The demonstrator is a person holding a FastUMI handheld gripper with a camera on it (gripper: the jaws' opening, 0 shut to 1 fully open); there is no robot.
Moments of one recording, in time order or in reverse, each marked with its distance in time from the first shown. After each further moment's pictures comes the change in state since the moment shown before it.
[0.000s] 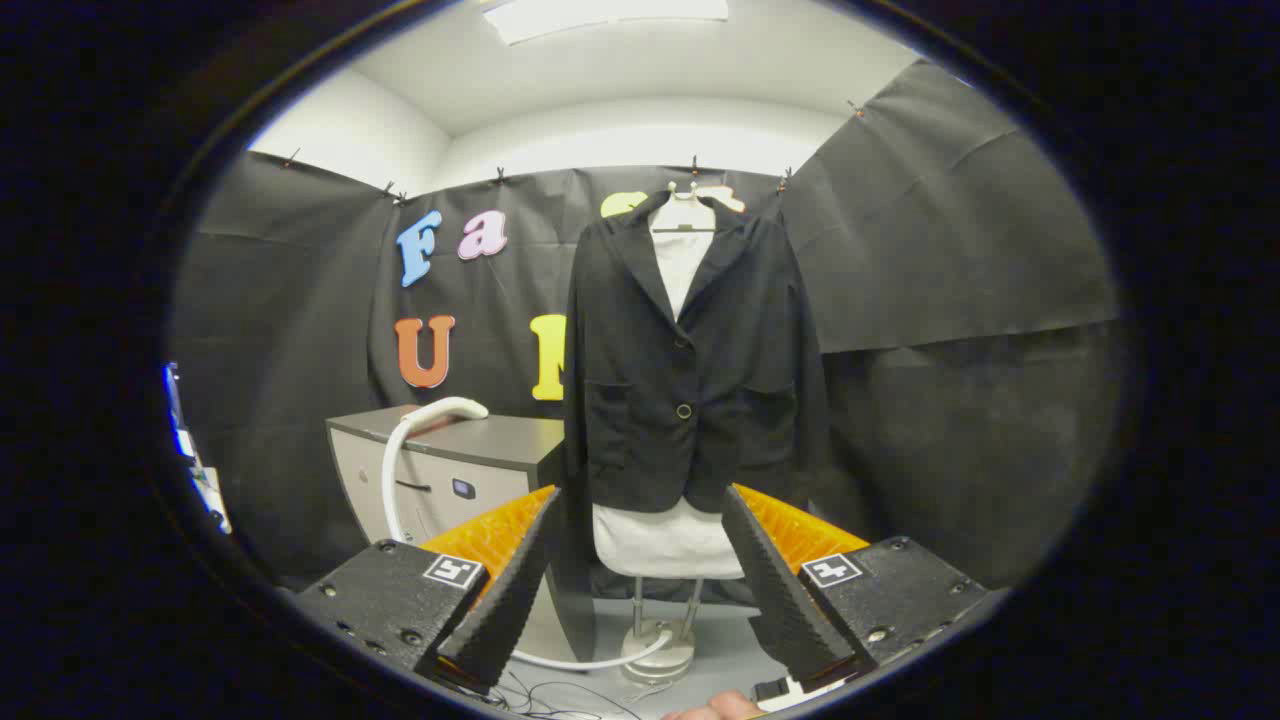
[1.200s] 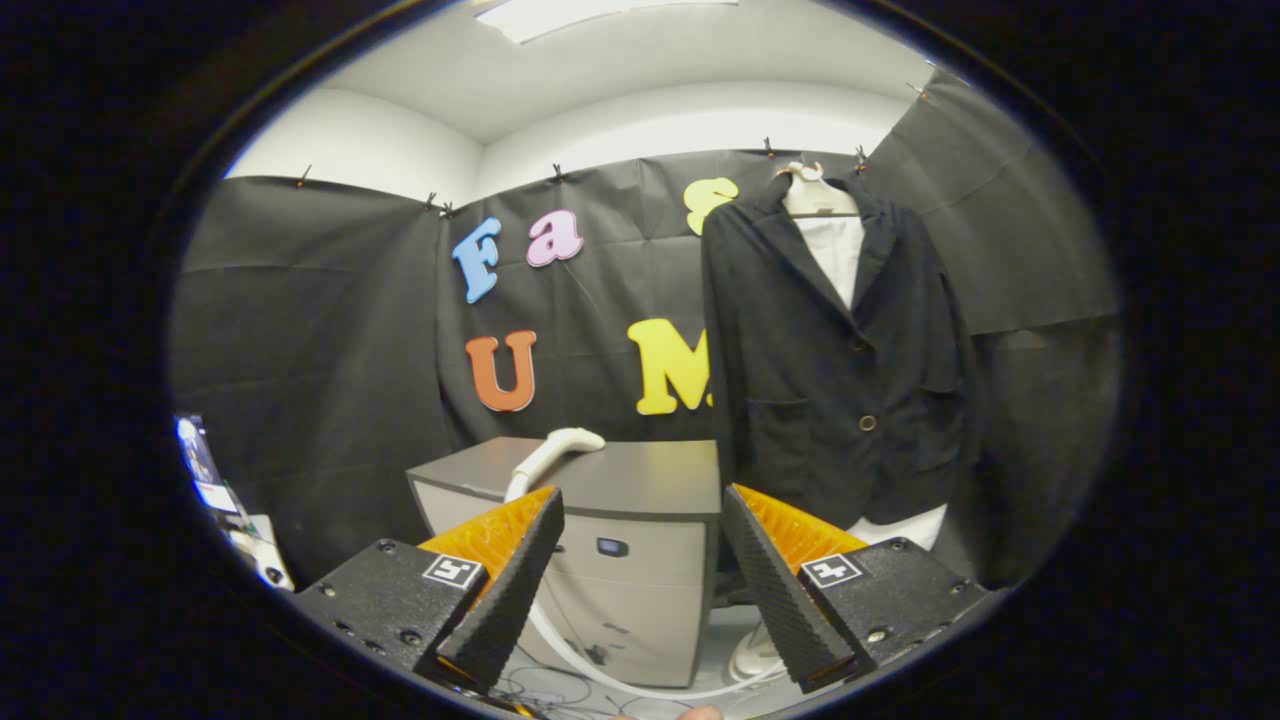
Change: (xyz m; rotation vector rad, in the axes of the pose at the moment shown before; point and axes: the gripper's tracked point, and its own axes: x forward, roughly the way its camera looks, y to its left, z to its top) arm 0.089 0.232 0.041 0.116 0.051 0.216
